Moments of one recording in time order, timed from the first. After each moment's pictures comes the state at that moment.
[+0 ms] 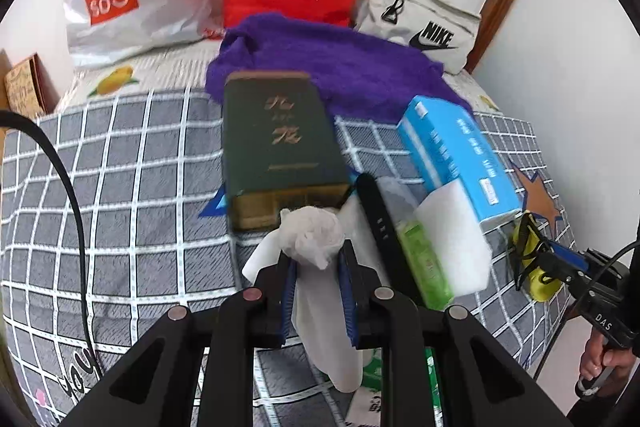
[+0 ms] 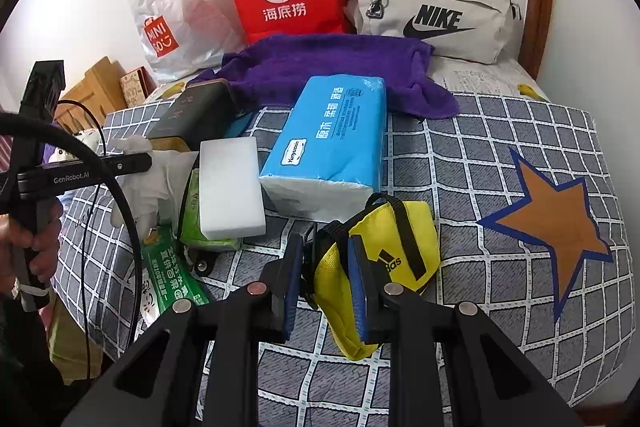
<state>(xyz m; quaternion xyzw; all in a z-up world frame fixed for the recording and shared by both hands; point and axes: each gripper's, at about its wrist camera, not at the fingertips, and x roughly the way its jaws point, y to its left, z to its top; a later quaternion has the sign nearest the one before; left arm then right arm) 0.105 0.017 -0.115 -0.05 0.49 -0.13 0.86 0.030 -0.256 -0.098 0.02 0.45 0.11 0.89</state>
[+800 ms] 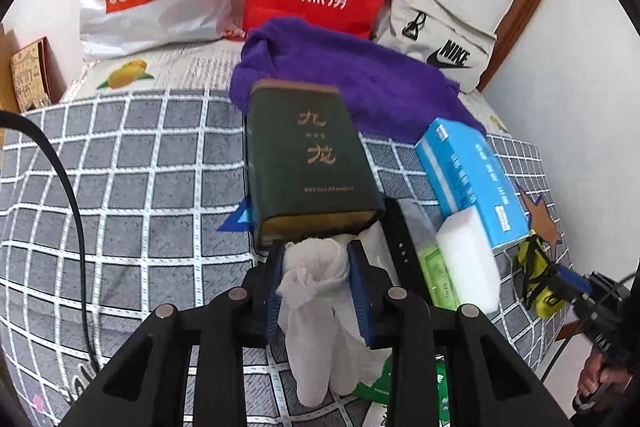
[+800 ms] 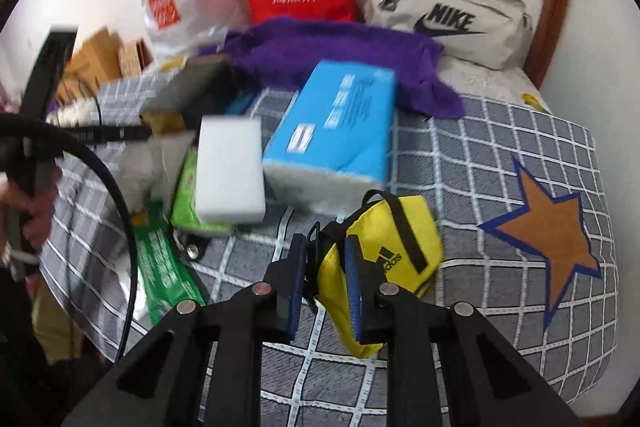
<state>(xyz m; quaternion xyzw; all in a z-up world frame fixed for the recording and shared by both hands) 0.116 0.034 -0.110 -0.08 0.47 -0.12 0.87 0.030 -0.245 -0.097 -0.02 0.46 0.10 0.88</state>
